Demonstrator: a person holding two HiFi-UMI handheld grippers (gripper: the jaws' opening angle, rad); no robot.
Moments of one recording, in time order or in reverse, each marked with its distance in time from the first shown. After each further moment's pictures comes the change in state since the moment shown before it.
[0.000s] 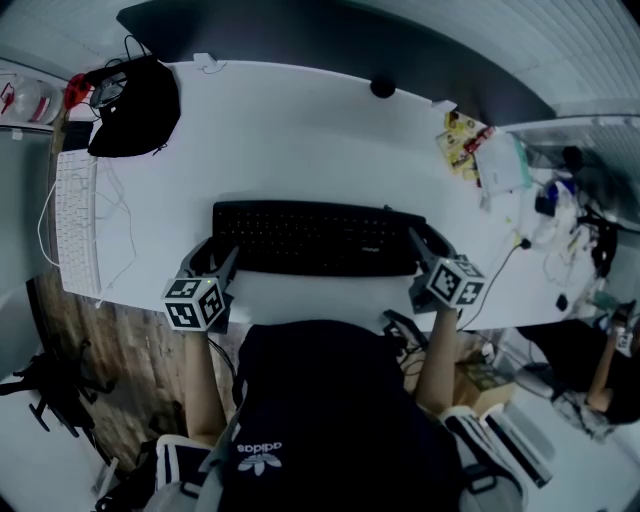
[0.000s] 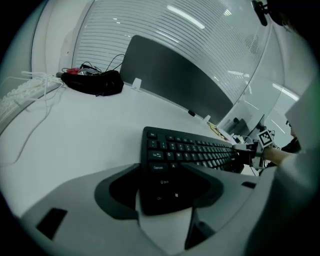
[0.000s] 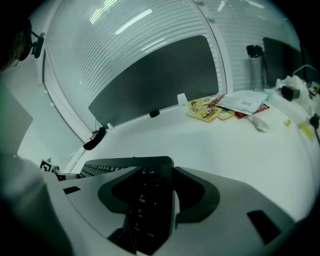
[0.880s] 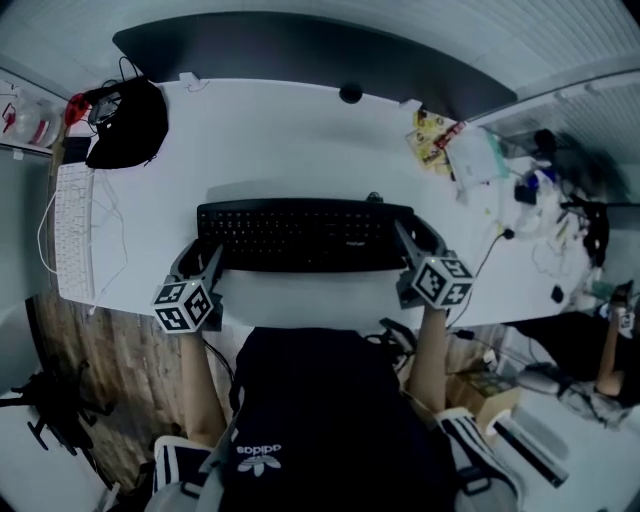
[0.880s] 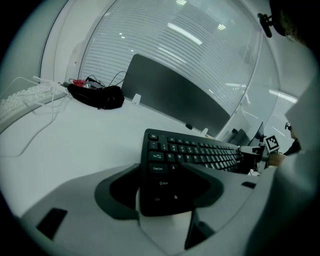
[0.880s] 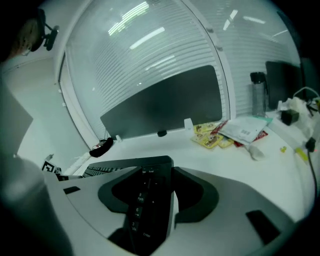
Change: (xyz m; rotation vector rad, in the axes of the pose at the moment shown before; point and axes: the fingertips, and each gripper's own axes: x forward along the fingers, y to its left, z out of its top) left arm -0.012 -0.013 0.015 -0.014 -0.182 0.012; right arm -0.037 0.021 0.037 -0.116 -0.189 0.030
